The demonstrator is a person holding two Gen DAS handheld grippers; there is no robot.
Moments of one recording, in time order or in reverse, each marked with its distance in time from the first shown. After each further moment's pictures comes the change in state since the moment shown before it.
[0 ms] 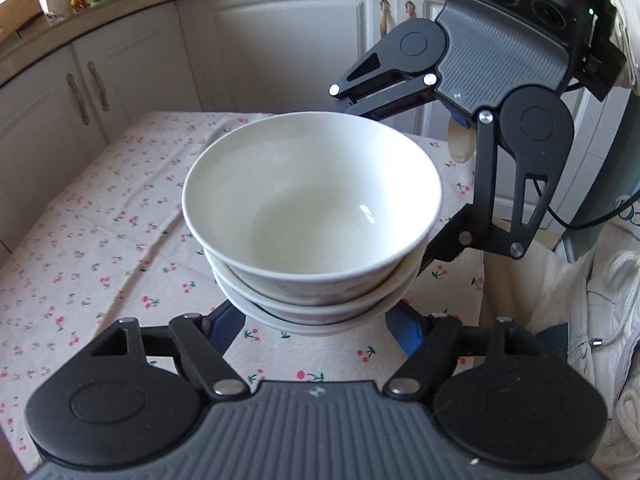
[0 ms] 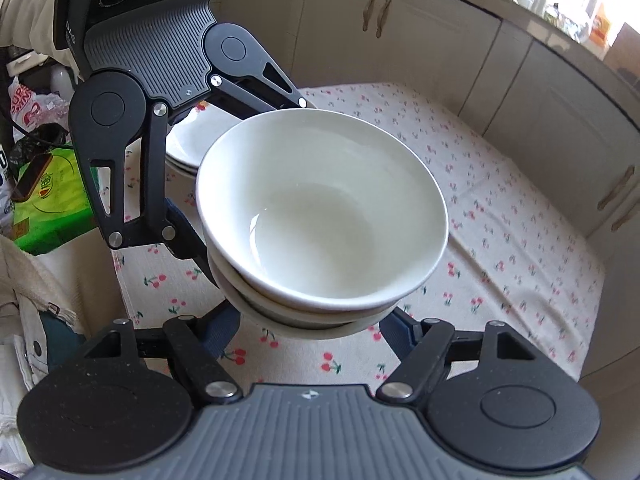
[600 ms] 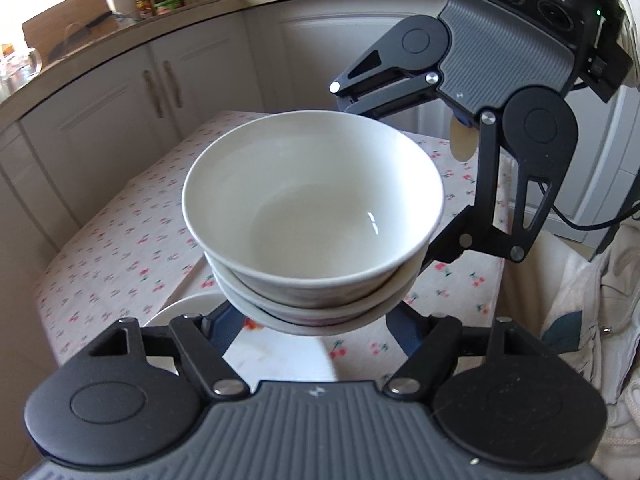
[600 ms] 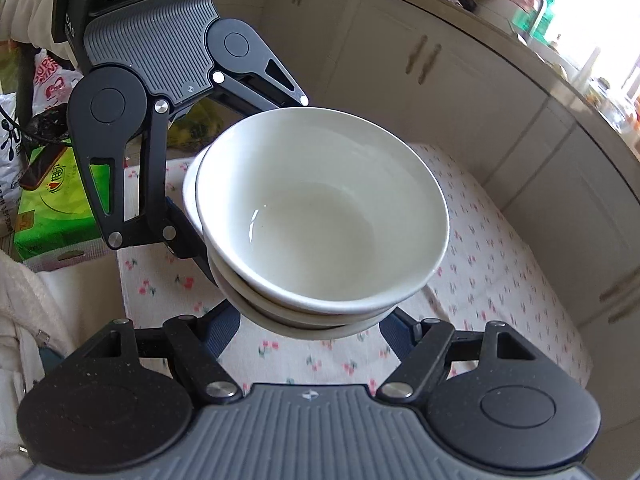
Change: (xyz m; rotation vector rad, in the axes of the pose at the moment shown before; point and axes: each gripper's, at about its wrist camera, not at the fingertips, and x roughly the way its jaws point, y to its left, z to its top) left arm -0.067 0.016 -0.038 -0.076 -0.026 0.158; right arm 0.011 0.036 0.073 -0.176 -0.039 0.004
